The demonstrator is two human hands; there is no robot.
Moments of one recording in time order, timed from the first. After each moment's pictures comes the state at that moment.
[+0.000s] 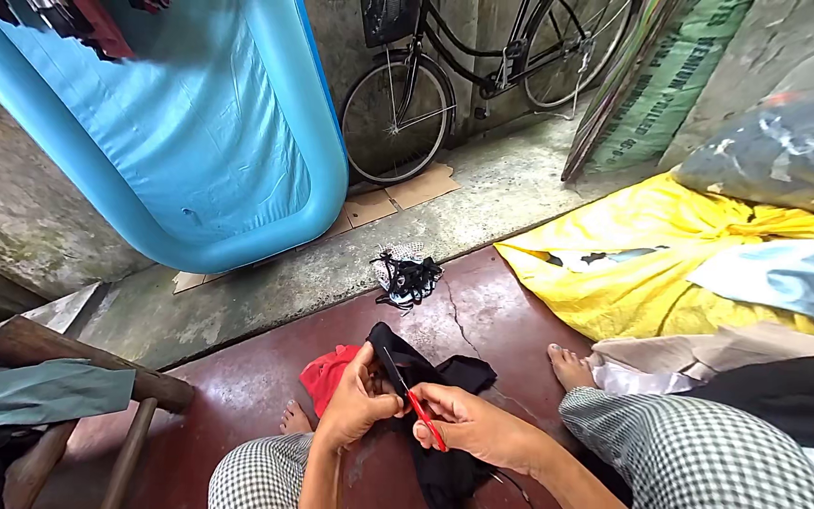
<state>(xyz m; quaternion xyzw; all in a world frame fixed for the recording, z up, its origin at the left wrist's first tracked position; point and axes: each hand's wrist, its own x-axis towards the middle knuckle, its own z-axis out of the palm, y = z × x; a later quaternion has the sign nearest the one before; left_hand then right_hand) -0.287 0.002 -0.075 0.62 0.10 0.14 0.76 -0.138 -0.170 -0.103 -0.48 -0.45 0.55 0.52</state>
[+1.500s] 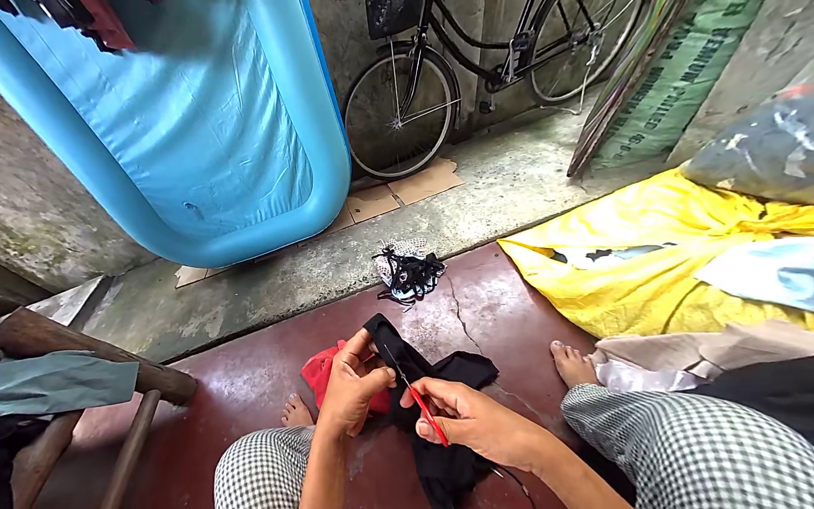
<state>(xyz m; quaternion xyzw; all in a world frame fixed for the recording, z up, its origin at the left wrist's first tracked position) -0.284 0.005 -0.073 0.57 0.15 0.24 0.77 -0.139 -0.169 -0.103 -0.50 -0.48 0.52 0.50</state>
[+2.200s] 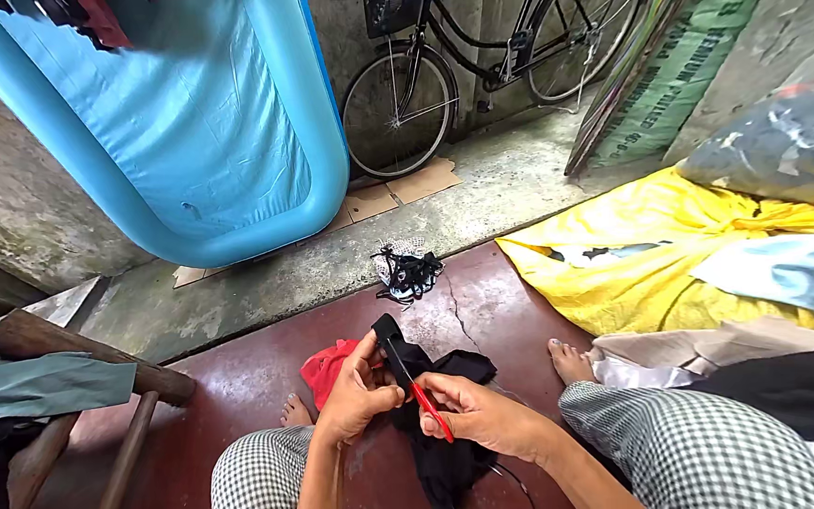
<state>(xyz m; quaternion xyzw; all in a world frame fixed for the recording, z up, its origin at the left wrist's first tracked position) -0.289 0.002 -0.070 0.61 0.07 0.15 0.77 -0.130 -0.170 -0.098 -0.46 -0.47 0.55 0.51</state>
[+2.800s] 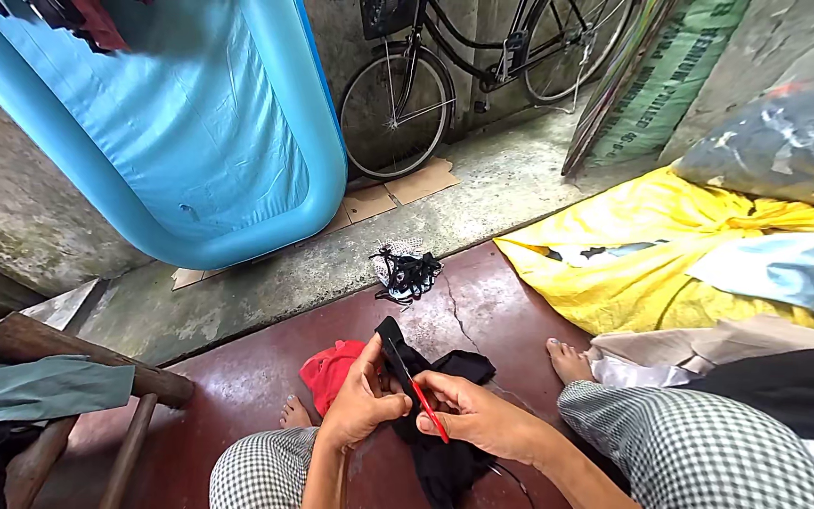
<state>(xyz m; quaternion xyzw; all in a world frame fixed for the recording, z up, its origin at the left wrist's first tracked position) -0.286 -0.004 -0.075 0.61 0.07 0.13 0.78 -0.134 -0.170 -0.102 -0.50 -0.47 0.51 0.53</state>
